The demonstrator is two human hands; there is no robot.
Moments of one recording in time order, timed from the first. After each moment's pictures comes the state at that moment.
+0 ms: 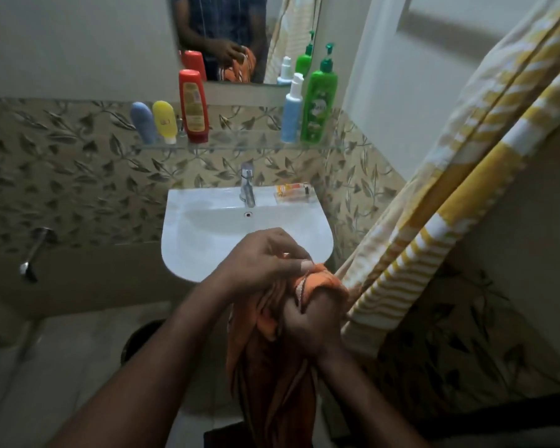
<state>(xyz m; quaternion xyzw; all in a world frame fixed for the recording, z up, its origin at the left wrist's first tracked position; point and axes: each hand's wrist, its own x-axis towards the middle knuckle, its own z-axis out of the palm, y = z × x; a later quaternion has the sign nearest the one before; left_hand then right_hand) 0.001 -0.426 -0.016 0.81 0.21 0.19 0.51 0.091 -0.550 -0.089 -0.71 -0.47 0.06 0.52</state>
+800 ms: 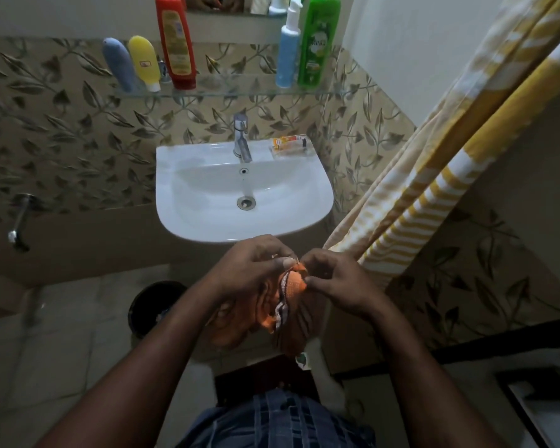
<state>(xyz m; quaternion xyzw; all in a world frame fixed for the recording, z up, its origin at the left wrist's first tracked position) -0.032 -0.432 -0.109 0.80 0.18 0.13 0.55 0.140 -0.588 -0.111 -0.68 -0.50 0.35 0.41</state>
